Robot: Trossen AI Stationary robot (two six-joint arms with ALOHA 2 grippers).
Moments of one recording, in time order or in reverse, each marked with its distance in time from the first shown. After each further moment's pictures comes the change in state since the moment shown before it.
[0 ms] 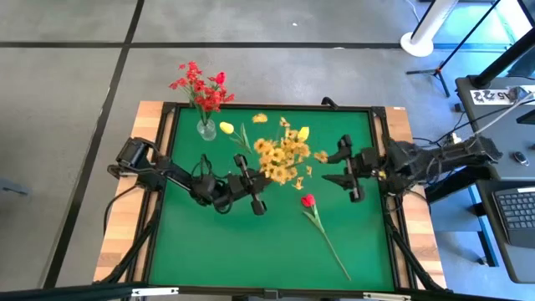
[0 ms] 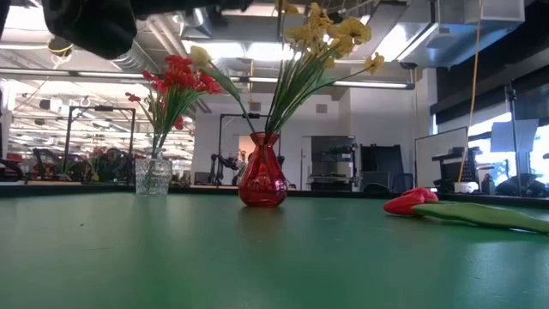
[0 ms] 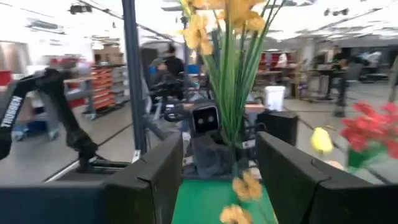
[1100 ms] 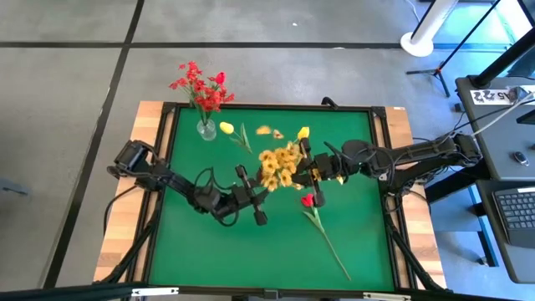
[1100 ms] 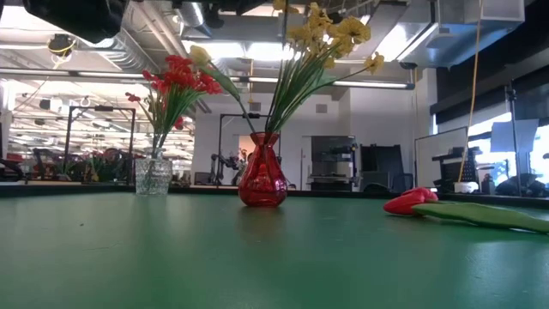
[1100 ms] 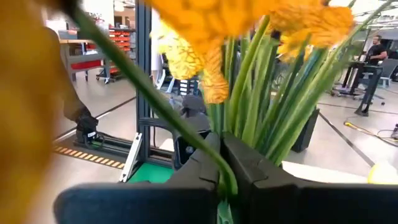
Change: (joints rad) left arm -0.092 0.002 0.037 -0.203 -0.175 -0.026; right arm -0.054 0.463 0.351 -0.003 -0.150 -0.100
